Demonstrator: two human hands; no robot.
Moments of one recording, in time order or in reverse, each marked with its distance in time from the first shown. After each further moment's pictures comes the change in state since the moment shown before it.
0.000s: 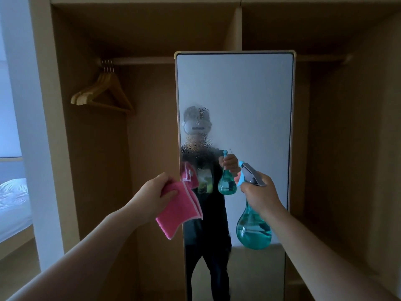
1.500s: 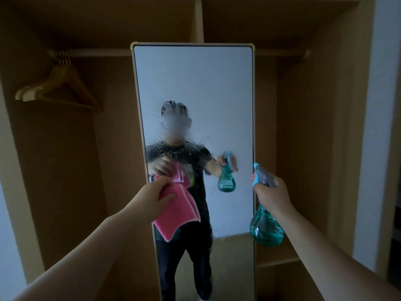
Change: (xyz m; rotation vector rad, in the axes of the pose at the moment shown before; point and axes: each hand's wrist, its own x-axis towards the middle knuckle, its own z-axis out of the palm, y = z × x) left_hand 0.014 0.049 0.059 -0.020 -0.096 0.065; right_hand -0.003 0.055 -0.097 -0.043 0.216 0.177
